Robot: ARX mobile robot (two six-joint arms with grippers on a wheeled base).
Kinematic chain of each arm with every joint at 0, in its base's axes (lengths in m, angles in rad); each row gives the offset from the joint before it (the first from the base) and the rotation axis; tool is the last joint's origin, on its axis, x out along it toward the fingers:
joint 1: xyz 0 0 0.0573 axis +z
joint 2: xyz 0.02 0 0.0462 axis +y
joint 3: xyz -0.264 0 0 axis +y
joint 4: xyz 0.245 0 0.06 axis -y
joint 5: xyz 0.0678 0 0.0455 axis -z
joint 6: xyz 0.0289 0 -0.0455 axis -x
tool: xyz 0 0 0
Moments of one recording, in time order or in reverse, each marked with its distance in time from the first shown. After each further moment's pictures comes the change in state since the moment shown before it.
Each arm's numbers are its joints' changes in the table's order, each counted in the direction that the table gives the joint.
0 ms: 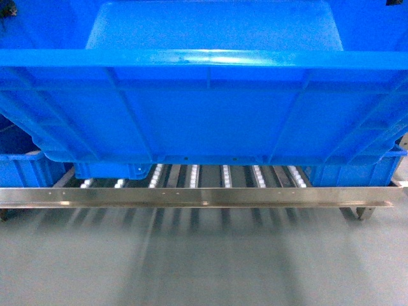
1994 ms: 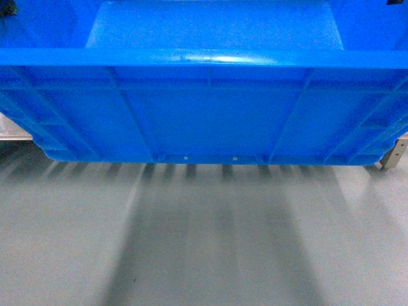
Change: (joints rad) left arm -0.004 0.000 0.000 0.000 0.000 0.000; right arm -0.005 -0.001 0.000 0.000 -0.002 0.000
